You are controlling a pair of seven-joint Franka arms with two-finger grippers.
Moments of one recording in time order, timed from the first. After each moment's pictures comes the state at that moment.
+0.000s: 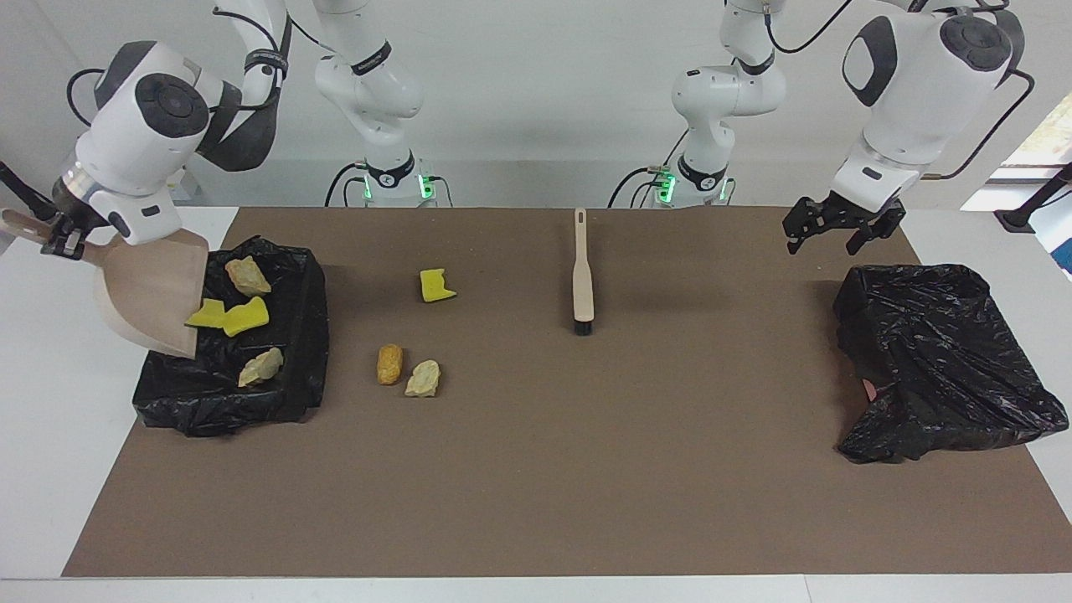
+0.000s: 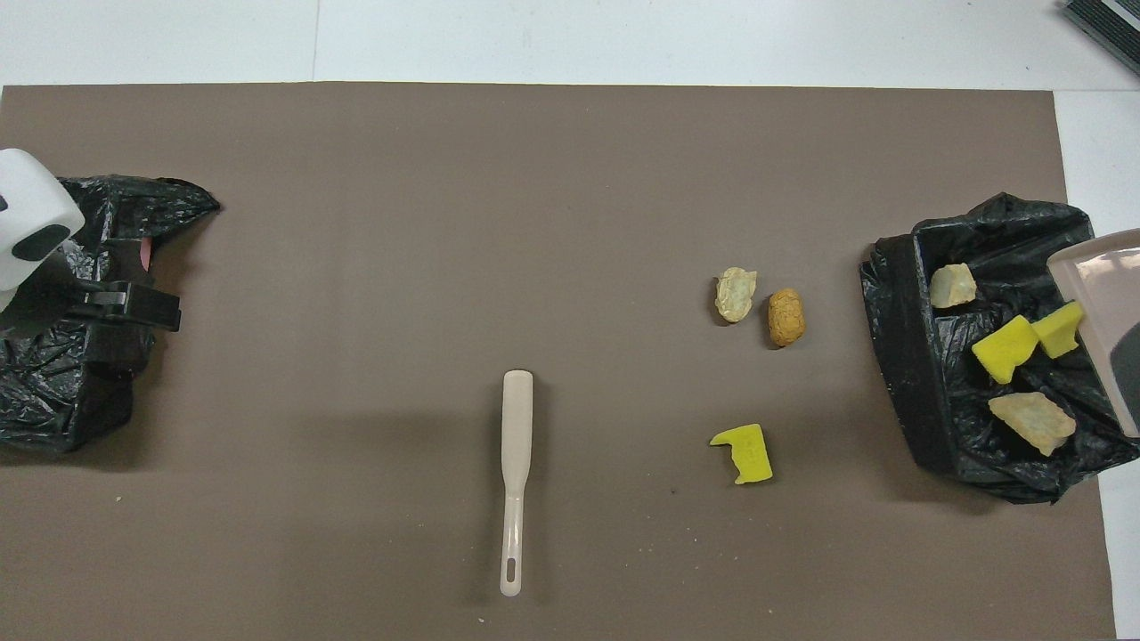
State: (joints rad) left arm 0.00 -0.05 -0.08 -1.74 0.01 1.68 0.04; right arm -0.30 0.01 0.19 -1.75 -1.02 1.85 -1.66
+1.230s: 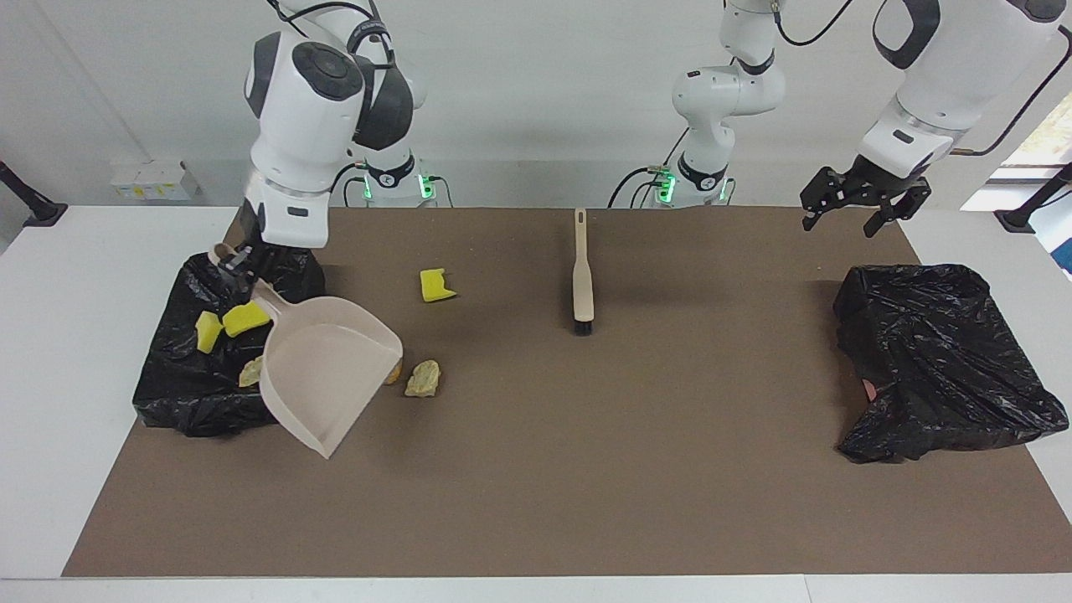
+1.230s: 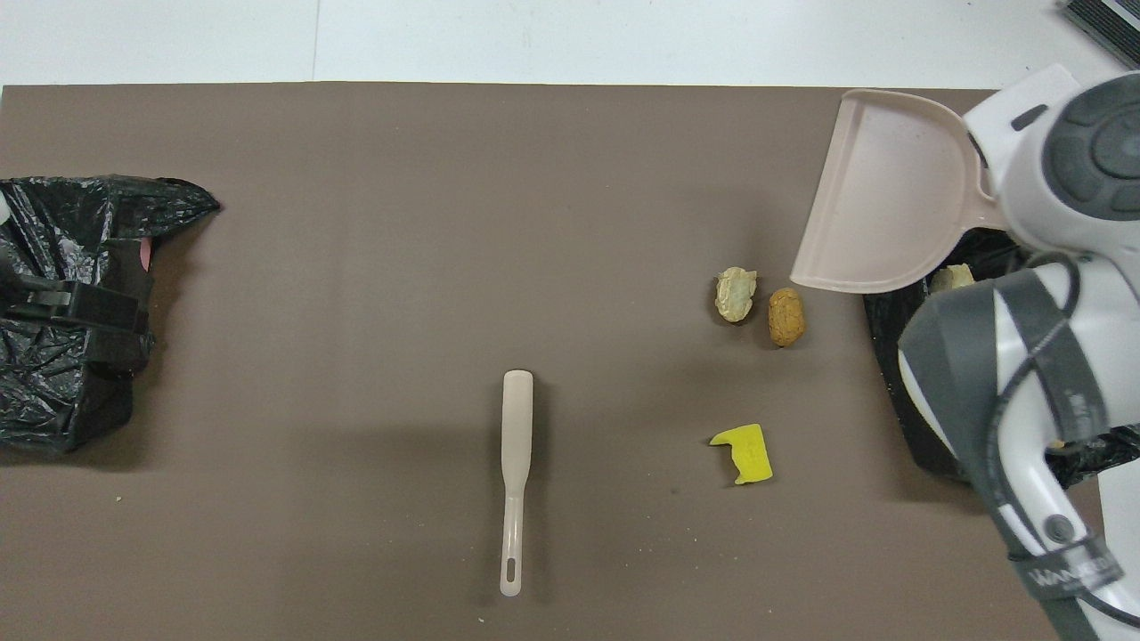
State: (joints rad) left arm 0.05 -0.05 -0.09 -1.65 -0.05 1.57 0.12; right arm 0.13 0.26 0.21 -1.48 -0.51 1.68 -0.44
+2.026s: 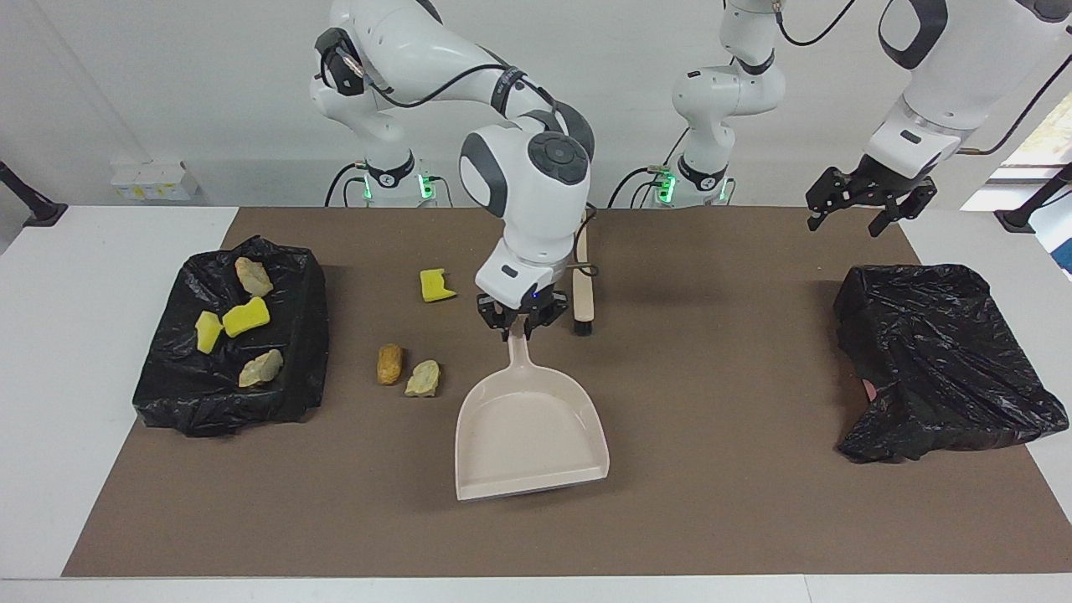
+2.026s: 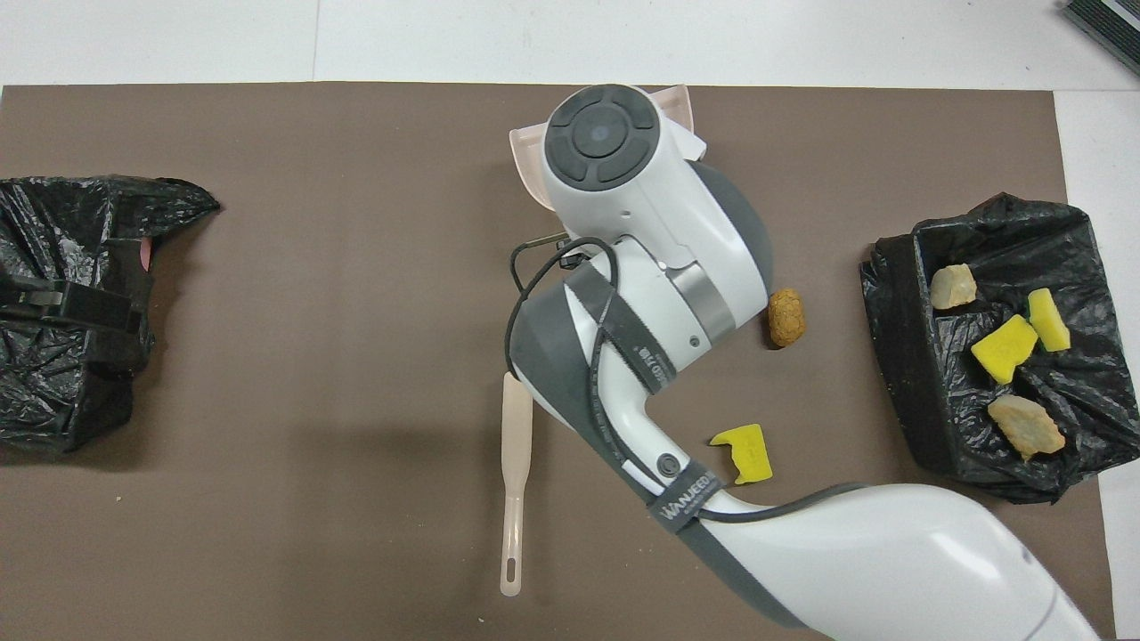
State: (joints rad) left arm 0.06 -0.05 -0.08 -1.65 -0.05 1.57 0.12; right arm 0.42 0.63 0.21 -1.09 -0.26 1.66 0.54
